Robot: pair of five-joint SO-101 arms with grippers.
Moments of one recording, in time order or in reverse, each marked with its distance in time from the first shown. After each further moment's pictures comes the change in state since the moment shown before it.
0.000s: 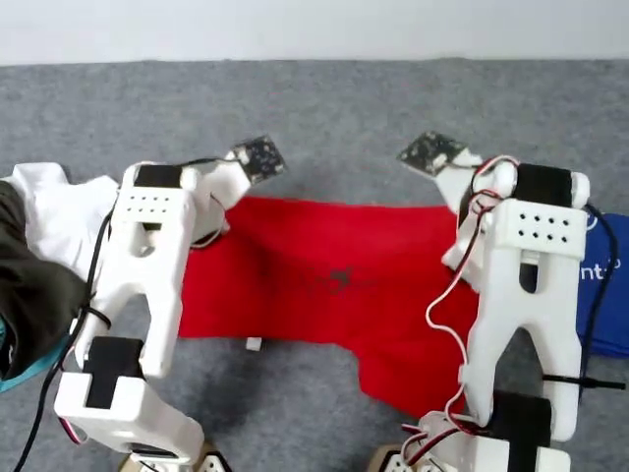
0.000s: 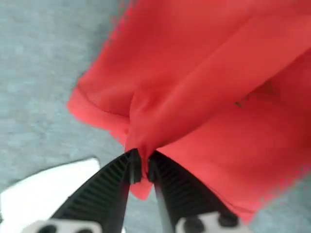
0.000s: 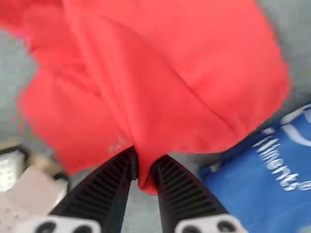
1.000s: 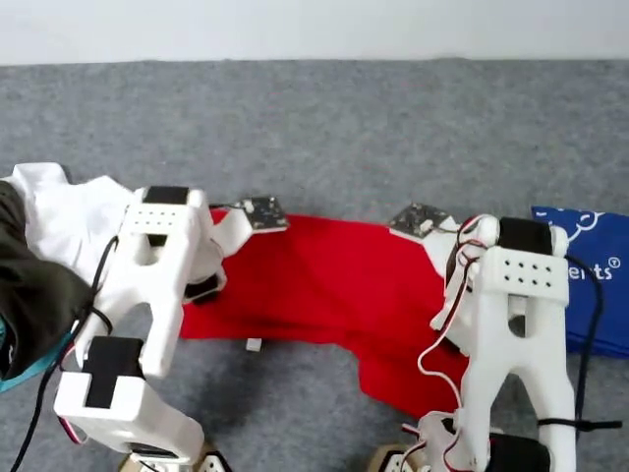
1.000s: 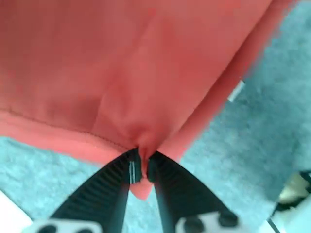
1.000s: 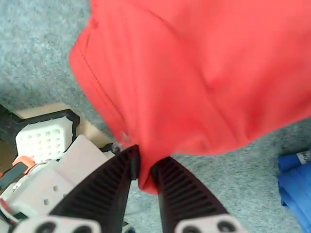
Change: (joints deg) left arm -0.9 -0.1 9.1 12.1 -4.4; right arm 0.0 -12.7 24.4 0.3 -0.6
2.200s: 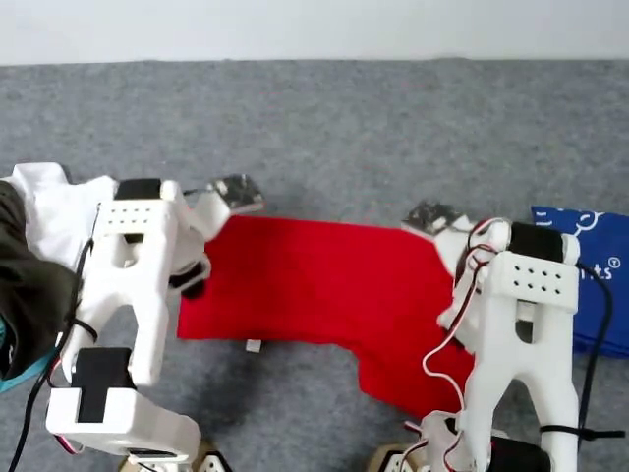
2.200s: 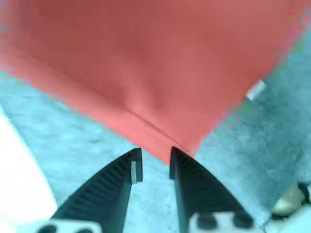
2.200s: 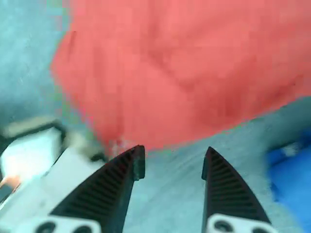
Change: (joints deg) left arm -3.9 -3.3 -3.3 -1.5 8.2; right arm 3.3 -0.5 1.5 -7.9 -2.9
